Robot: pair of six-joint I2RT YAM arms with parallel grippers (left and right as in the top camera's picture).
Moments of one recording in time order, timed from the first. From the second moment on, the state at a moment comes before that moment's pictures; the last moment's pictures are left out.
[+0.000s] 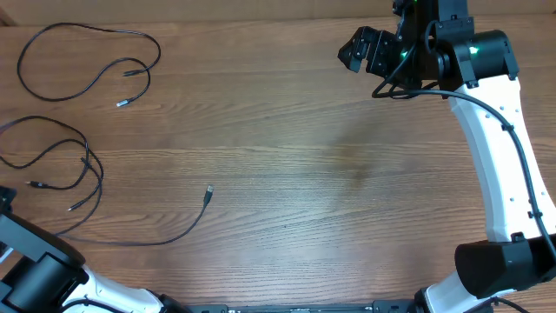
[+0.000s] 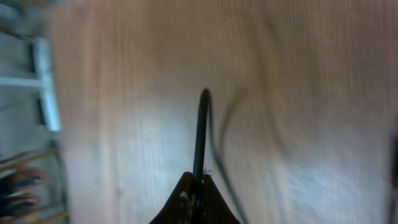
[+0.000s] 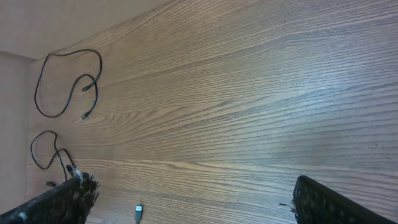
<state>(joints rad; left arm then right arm) 0.91 1.92 1.51 -0.95 -0.49 -0.47 0.18 1.76 1.94 -1.11 -0.30 0.46</state>
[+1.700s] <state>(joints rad) 0.93 1.90 1.77 -1.08 -0.20 -0.34 0.18 1.76 1.94 -1.11 -0.29 0.46</state>
